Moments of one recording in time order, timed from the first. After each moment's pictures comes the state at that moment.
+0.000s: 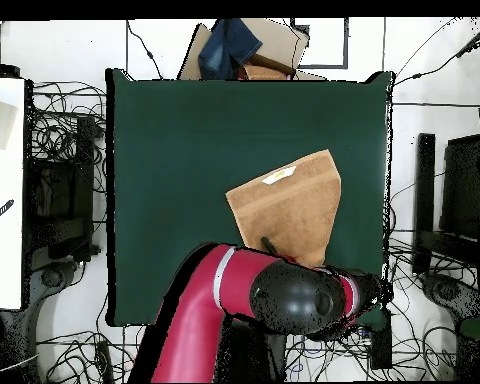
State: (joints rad) arm -0.25 0.19 -0.59 1.46 -0.91 -1.55 3.36
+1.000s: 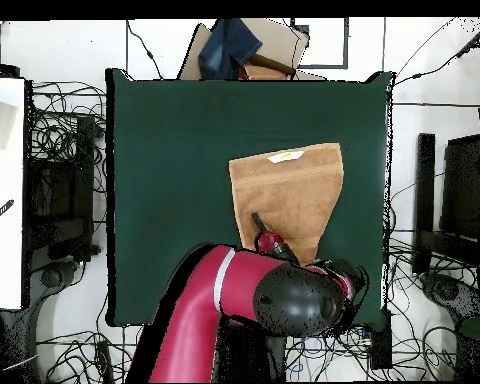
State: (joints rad) arm -0.24 0.16 -0.48 1.45 -0.76 -1.54 3.36
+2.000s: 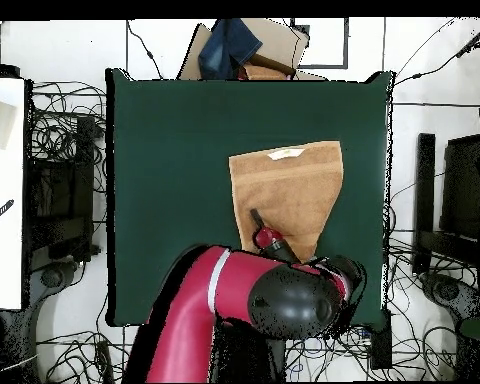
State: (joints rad) arm -0.21 0.13 -0.47 1.45 -0.77 -1.46 3.36
